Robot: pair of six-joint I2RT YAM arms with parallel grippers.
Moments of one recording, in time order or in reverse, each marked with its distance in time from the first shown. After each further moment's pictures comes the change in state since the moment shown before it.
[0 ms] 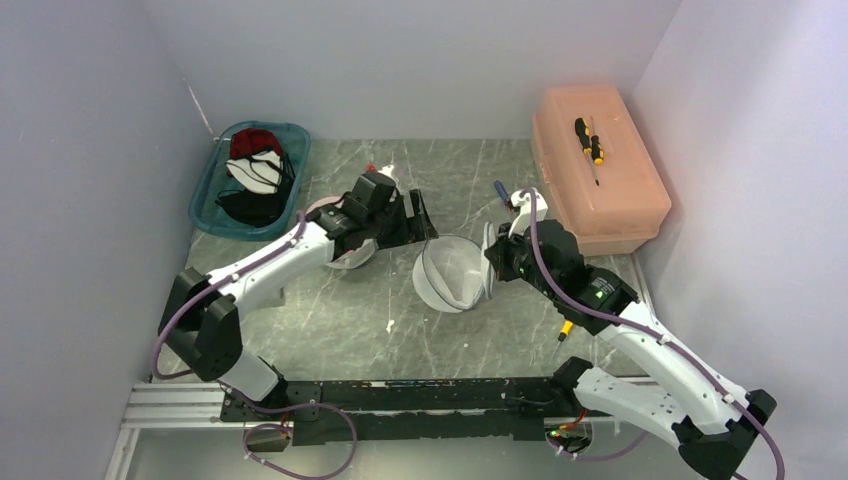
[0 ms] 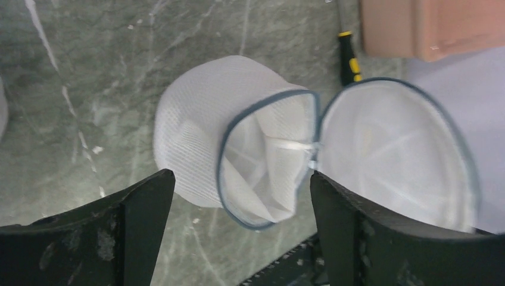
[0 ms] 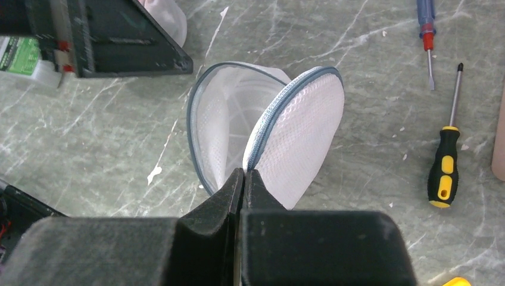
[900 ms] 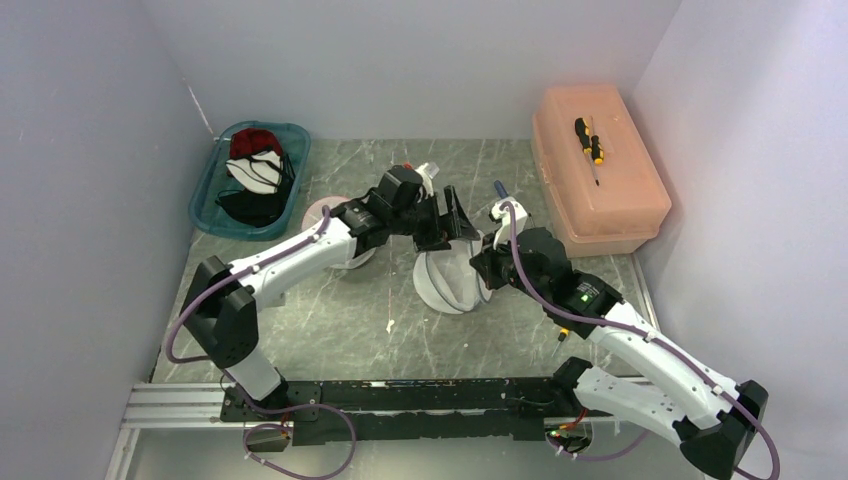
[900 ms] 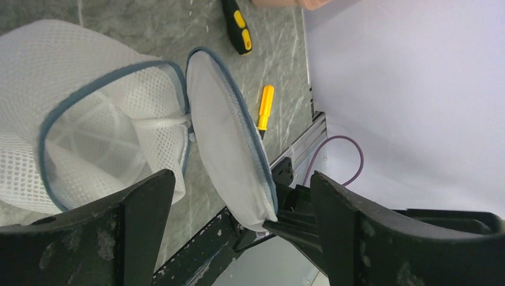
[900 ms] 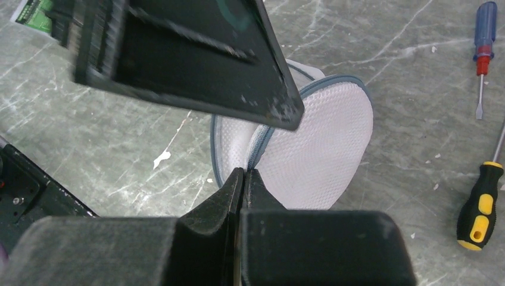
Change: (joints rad) left arm -0.094 0.071 0.125 0.098 0.224 -0.184; right arm 0.035 0.006 -0.116 0.143 -0.110 -0.096
